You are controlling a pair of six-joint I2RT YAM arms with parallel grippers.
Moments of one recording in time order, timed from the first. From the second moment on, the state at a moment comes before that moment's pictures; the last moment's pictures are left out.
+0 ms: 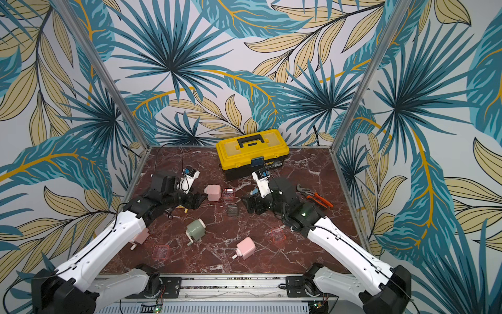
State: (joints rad) left arm -0.39 1.08 0.89 -0.46 0.25 0.04; right arm 0.68 1.07 0.97 -0.42 -0.04 0.27
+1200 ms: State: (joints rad) left arm -0.95 1.10 0.63 0.02 -0.10 -0.16; right arm 0.70 0.98 0.62 -0.93 0.30 1.41
